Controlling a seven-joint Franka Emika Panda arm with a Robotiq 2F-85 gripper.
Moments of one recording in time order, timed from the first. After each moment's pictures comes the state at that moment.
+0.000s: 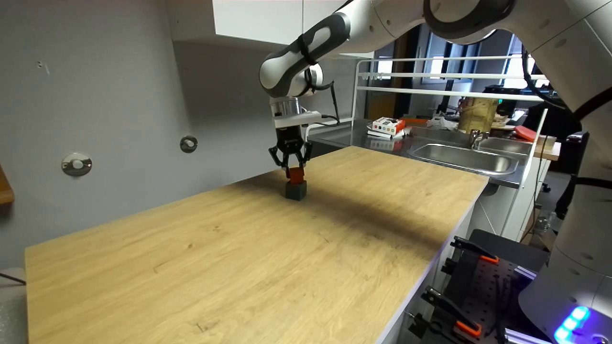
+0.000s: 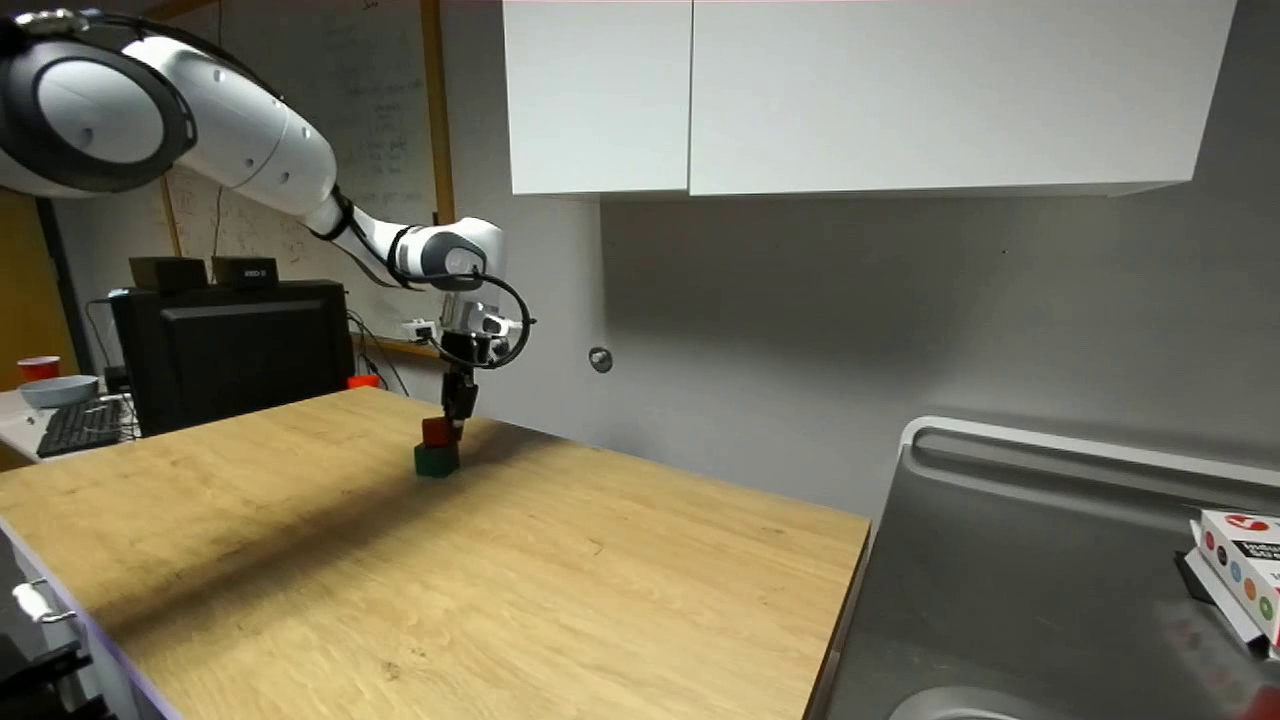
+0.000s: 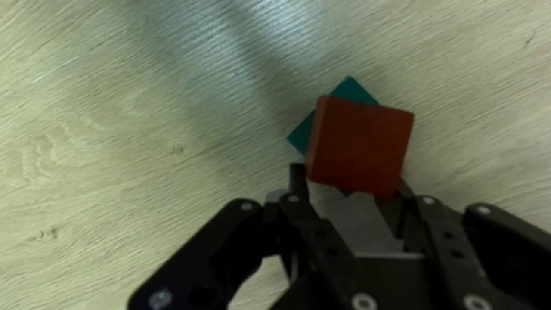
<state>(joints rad) 0.09 0.71 -0.07 -1.37 0.07 1.83 0.52</state>
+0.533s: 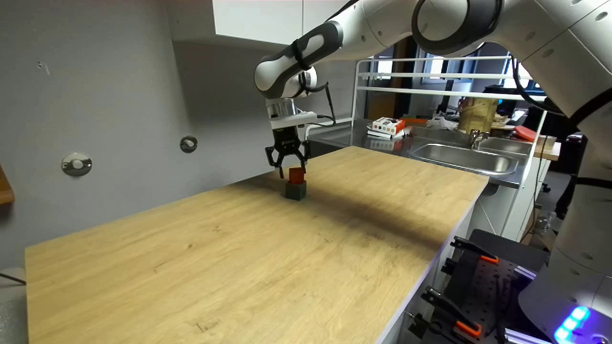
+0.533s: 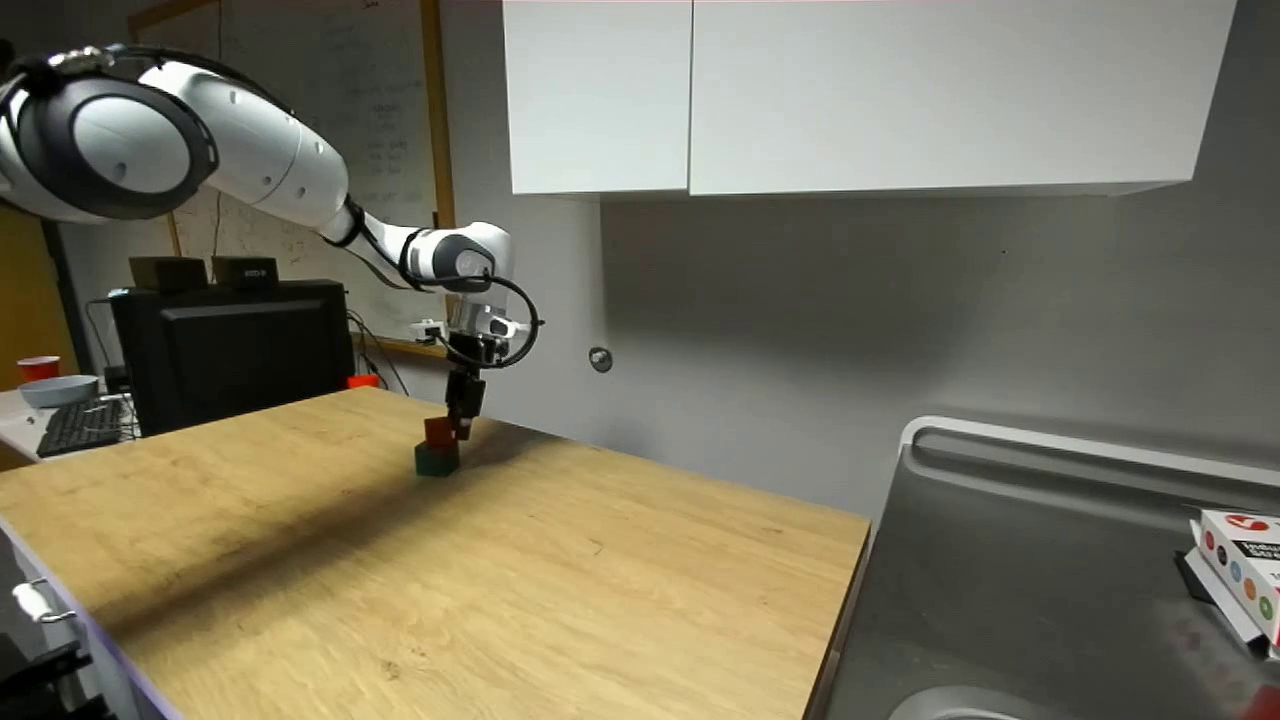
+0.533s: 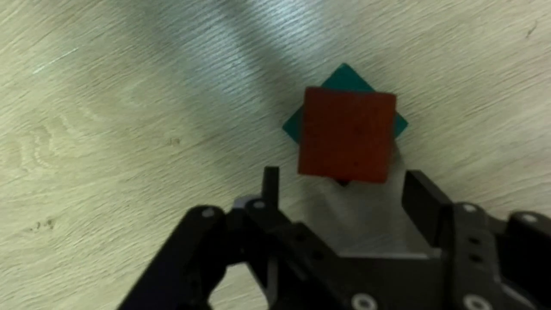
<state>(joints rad) 0.09 0.78 -0.07 -1.25 0.07 1.75 0.52</state>
